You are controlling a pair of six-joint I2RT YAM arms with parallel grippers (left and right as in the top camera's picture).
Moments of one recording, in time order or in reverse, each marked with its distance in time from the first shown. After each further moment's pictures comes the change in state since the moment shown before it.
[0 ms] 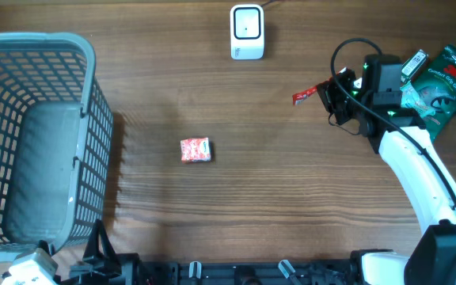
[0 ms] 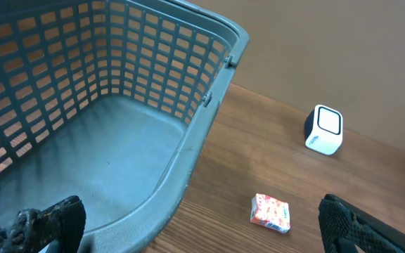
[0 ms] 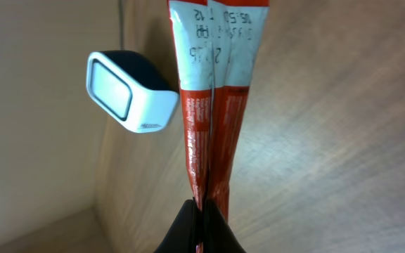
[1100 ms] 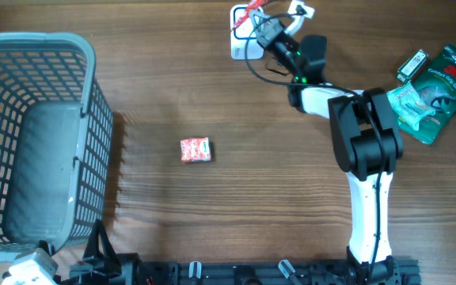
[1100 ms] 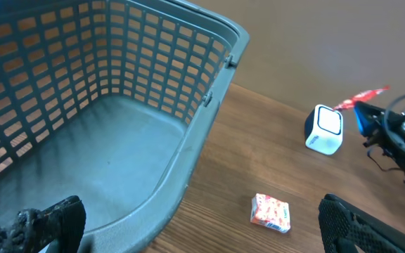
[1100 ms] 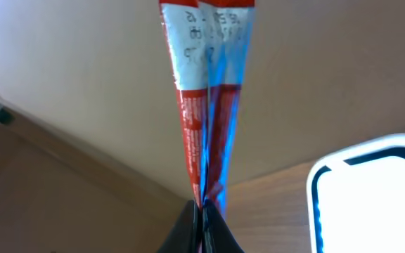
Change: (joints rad) left arm 0.000 0.000 0.000 0.000 0.000 0.000; right arm 0.201 0.904 0.450 1.361 -0.133 -0.130
